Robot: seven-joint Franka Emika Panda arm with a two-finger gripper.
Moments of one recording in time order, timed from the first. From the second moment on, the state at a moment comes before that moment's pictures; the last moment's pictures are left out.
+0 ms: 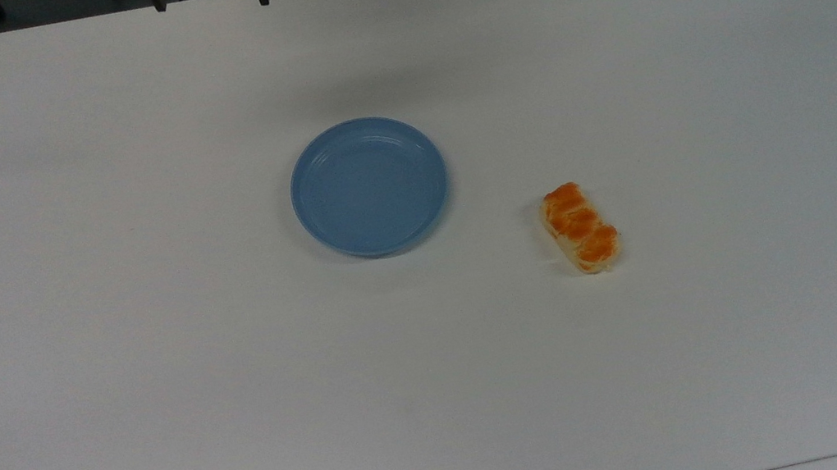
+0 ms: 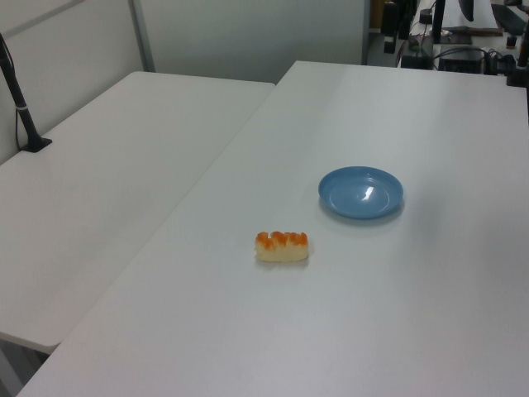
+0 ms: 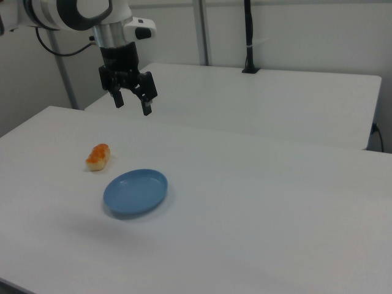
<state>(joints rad) 0.03 0.03 -0.10 -1.54 0.00 1.59 0.01</state>
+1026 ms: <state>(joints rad) -0.01 0.03 -0.10 -1.54 0.09 1.59 0.01</state>
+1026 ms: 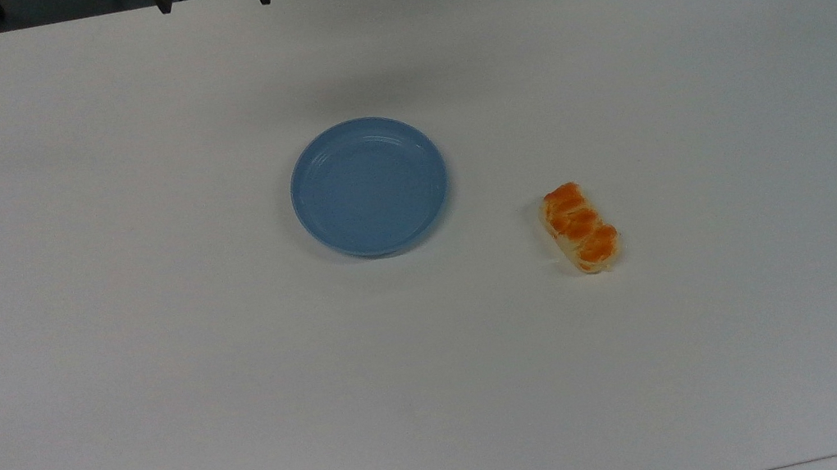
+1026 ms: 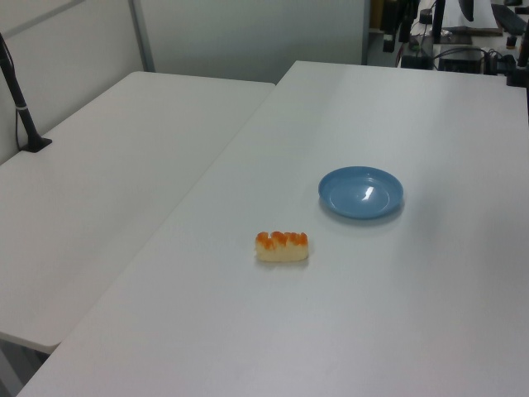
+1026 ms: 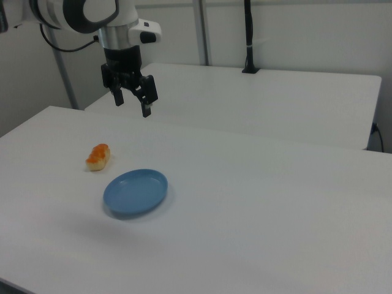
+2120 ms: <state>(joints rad) 0.16 0.15 0.02 -1.55 0.09 1.72 0.01</state>
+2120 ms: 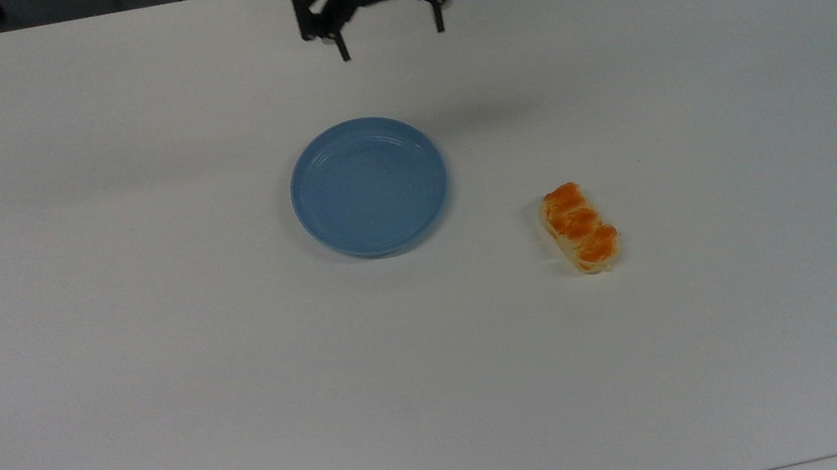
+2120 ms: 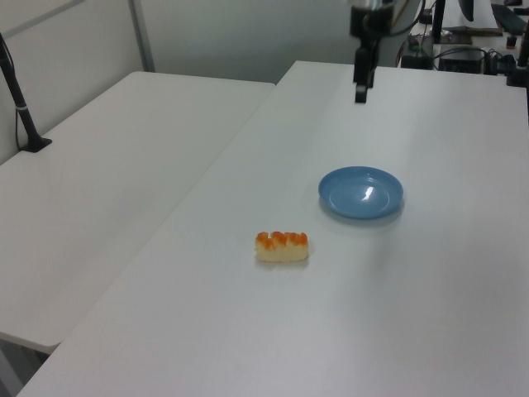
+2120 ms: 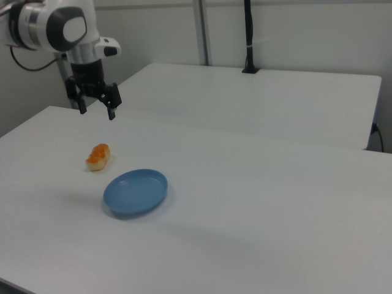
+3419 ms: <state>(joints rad) 0.40 0.66 0.01 -1.43 -0.07 2.27 0.22</state>
